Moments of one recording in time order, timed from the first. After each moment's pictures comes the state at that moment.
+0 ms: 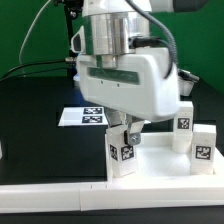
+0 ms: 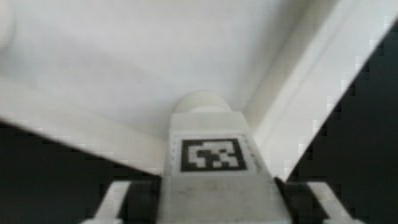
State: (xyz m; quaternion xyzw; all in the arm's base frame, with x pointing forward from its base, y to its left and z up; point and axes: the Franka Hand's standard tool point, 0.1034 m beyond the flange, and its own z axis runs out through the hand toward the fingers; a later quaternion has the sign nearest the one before) arm 0.629 0.002 0.077 -0.77 0.63 -0.03 0.08
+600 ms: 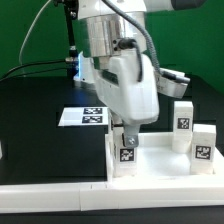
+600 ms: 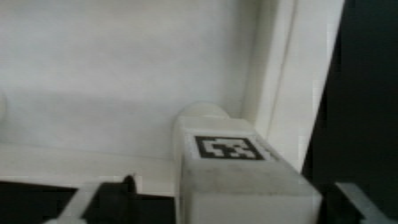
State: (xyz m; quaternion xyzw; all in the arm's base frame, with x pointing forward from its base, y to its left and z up) arm 0.628 0.001 0.075 -0.79 0.61 -0.03 0.08
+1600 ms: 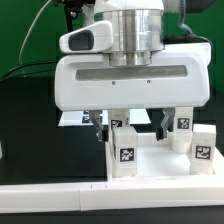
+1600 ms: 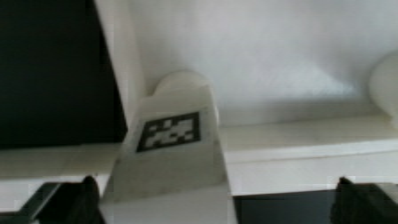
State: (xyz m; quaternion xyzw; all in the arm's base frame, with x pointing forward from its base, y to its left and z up) arm 0.635 0.010 0.079 -0.99 0.08 -0.07 0.01
